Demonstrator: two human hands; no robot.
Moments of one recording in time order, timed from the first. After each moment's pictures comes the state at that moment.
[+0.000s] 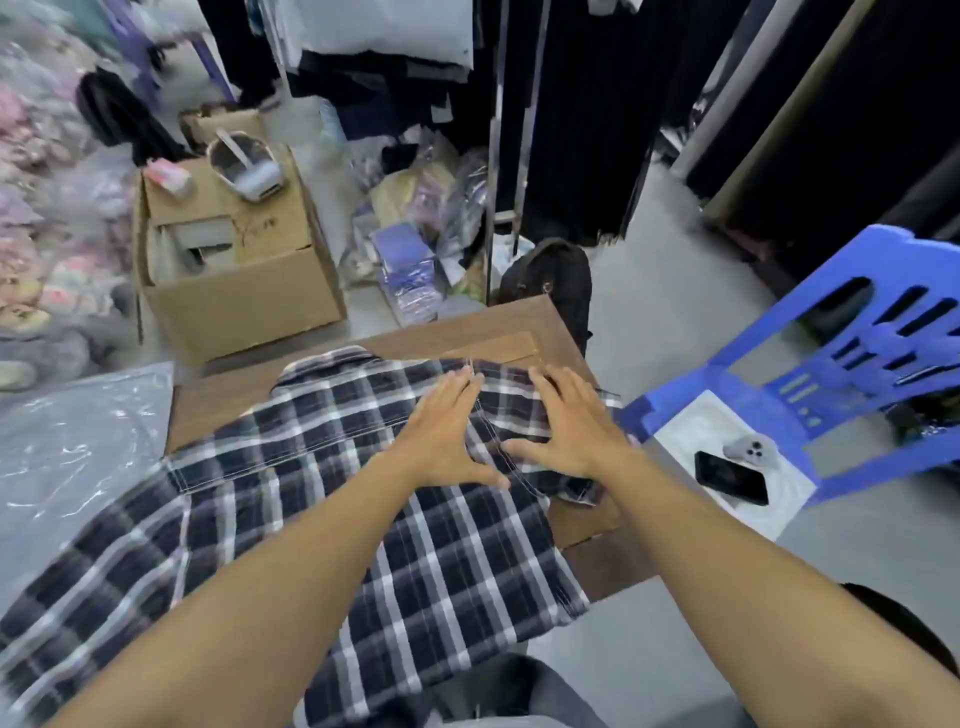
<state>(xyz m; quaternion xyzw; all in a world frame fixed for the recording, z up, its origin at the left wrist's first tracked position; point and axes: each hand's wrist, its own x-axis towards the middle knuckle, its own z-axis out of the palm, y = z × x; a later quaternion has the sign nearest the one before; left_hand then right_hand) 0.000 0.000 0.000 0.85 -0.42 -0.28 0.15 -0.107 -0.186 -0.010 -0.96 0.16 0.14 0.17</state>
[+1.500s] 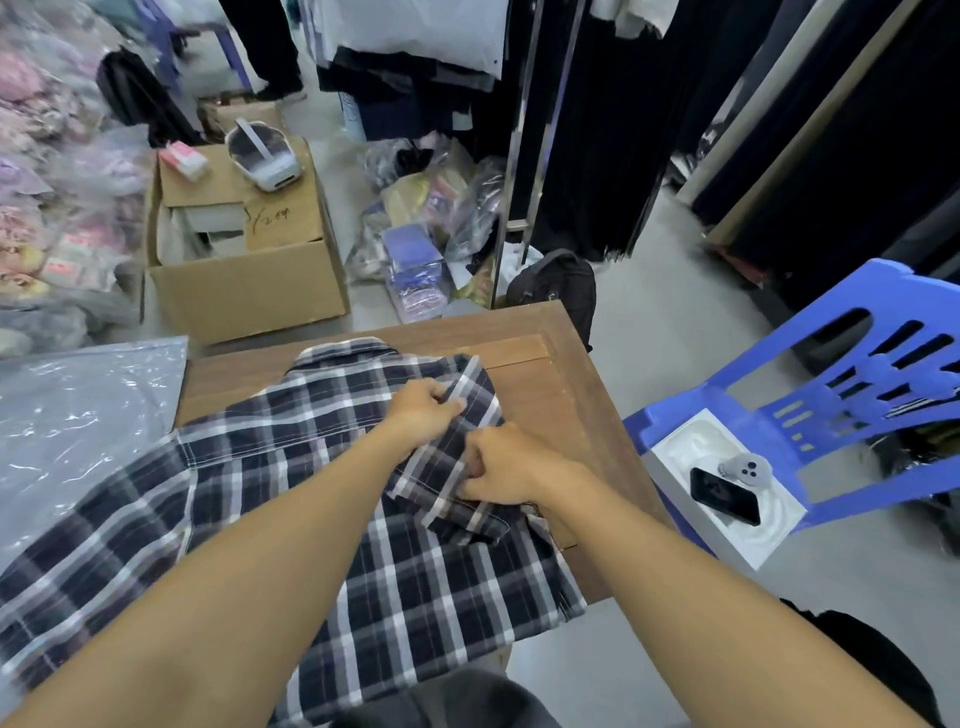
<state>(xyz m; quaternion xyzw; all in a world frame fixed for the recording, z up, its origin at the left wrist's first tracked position) 0.021 0.012 0.000 0.86 -0.08 -0.32 0.39 -0.086 -0.090 0.041 -0.92 0.08 0.31 0.23</state>
